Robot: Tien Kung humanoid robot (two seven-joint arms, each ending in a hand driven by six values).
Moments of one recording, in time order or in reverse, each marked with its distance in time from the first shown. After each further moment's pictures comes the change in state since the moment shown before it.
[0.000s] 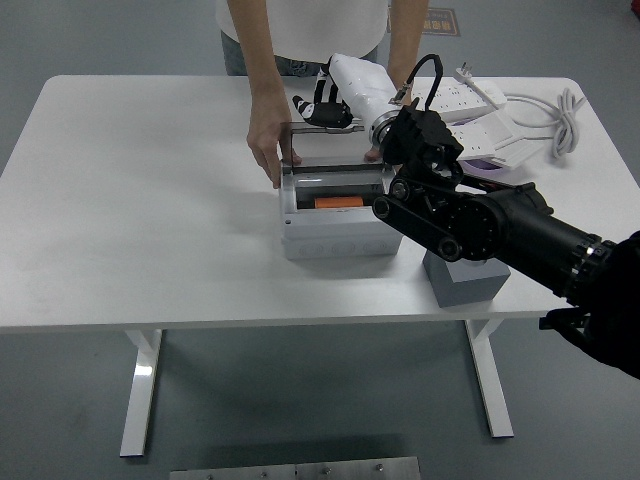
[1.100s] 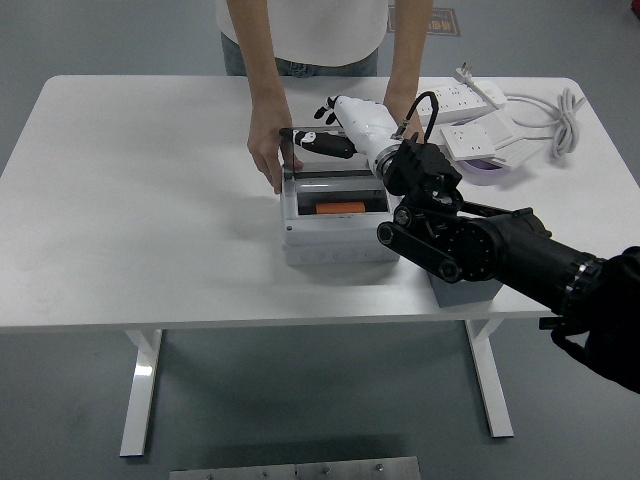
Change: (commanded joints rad) left arm 0.001 0.000 0.003 0.003 0.001 -0.002 -0.007; right arm -0.056 -0.001 -0.084 -0.025 0.046 0.007 0.022
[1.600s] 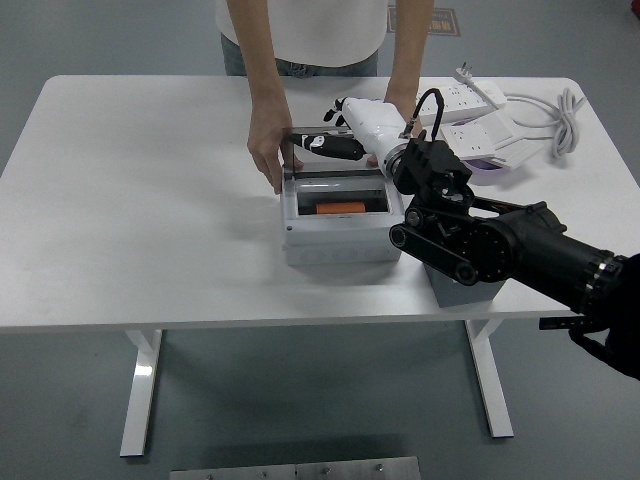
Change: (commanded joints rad) left arm 0.006 0.005 0.014 0.002 -0.027 0.013 -0.003; right arm 0.005 -0.065 -0.019 0.077 -0.048 0.042 -0.055
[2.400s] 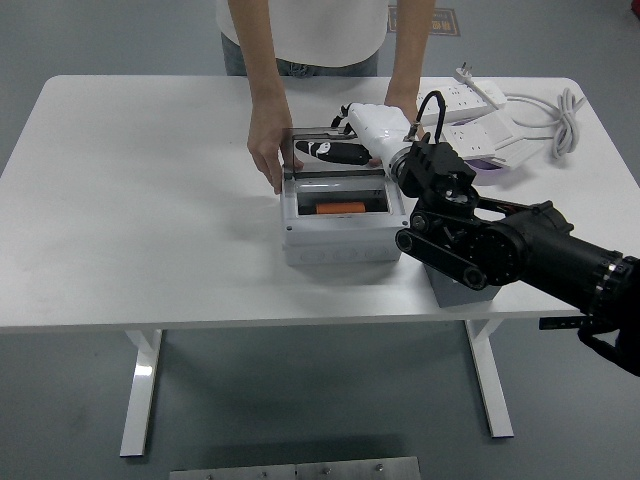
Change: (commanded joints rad) left arm -0.001 0.000 0.002 0.000 -0.006 0.010 -0.001; right arm 0.000 -0.025 0.002 0.048 -0.050 0.037 -0.058
